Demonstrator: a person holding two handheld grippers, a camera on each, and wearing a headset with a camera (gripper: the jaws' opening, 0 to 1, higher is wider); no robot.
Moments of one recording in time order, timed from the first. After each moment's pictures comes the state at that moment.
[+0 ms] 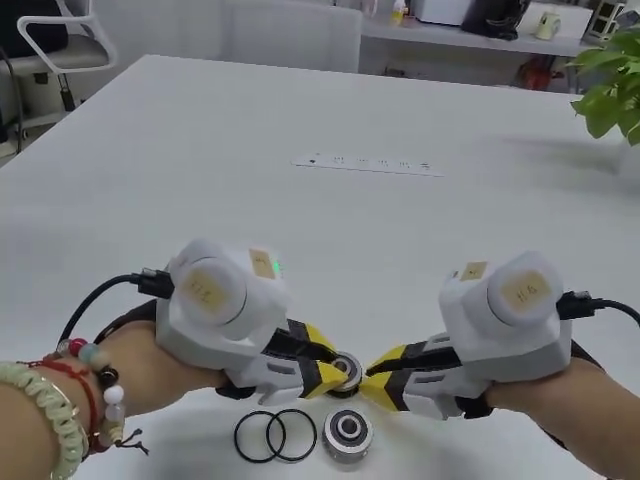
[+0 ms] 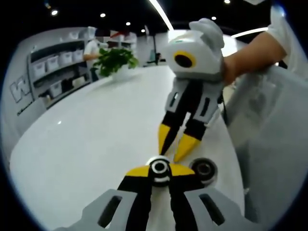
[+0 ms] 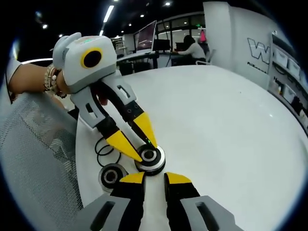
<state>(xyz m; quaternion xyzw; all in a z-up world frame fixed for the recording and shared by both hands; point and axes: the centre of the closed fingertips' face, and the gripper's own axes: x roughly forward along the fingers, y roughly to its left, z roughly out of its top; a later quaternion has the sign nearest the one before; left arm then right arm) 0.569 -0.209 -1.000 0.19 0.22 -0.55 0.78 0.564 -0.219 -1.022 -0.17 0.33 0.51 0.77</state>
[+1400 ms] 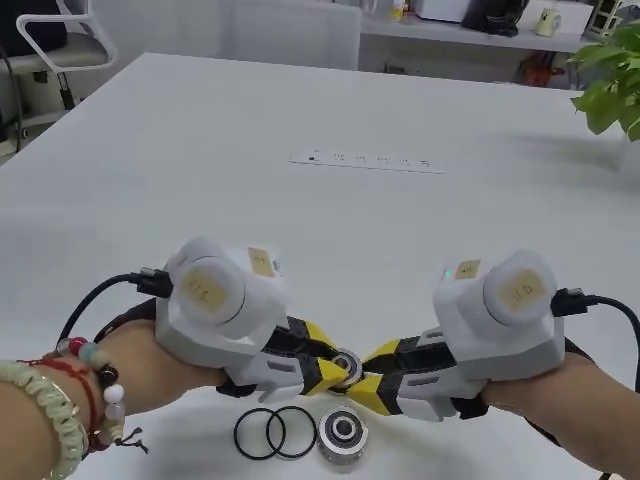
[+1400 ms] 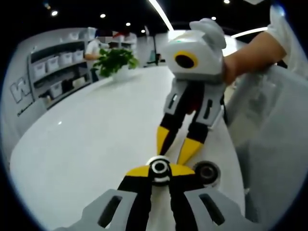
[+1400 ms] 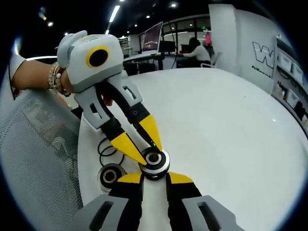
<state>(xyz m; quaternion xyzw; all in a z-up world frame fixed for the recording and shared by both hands) 0.569 -0.211 -1.001 0.19 0.21 -0.55 0.79 0.562 -0.215 -1.020 -0.17 0.32 0.53 0.77</state>
